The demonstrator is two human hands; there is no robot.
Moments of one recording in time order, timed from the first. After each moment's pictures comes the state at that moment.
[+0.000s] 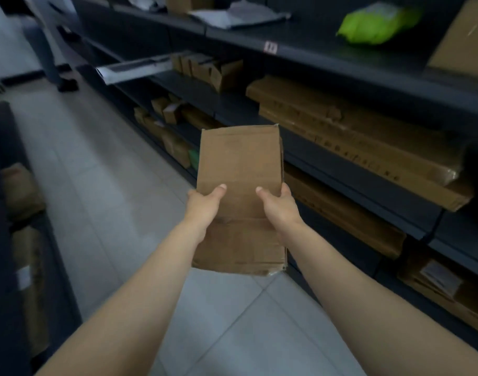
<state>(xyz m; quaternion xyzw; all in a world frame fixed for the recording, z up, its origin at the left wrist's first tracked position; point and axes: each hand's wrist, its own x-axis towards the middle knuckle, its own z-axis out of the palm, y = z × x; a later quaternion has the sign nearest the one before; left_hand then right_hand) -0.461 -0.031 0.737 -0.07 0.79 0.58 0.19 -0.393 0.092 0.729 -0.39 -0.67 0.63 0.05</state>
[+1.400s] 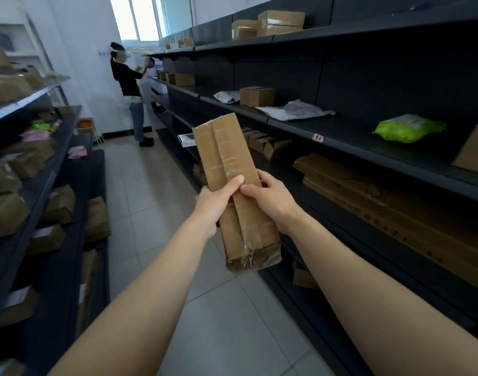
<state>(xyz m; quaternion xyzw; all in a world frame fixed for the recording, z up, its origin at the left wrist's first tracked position) -0.442 -0.115 0.890 -0.06 0.71 0.69 0.09 -0.401 0.015 0.903 -0.05 -0.76 0.65 0.05</state>
